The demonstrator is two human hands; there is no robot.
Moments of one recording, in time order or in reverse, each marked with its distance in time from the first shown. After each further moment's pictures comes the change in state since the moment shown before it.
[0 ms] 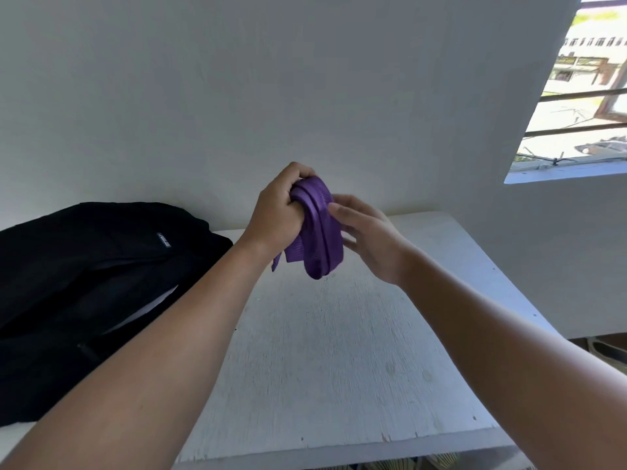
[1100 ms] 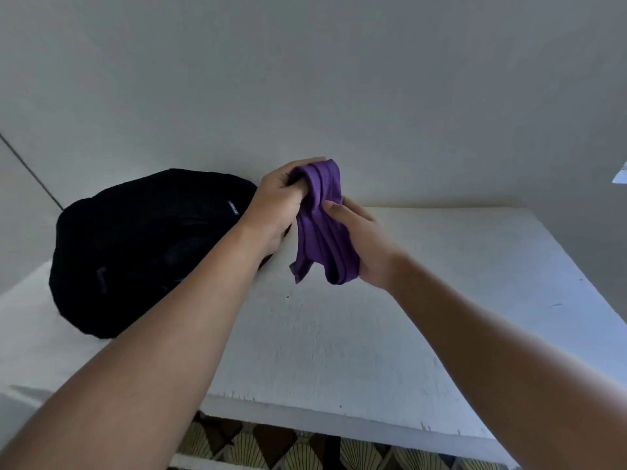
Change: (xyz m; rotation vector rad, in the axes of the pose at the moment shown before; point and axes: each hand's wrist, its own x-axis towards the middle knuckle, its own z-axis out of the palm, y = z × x) left_hand -0.045 0.003 -0.062 -0.366 0.190 -0.405; right_hand -0.001 0.020 0.093 0.253 -0.159 0.140
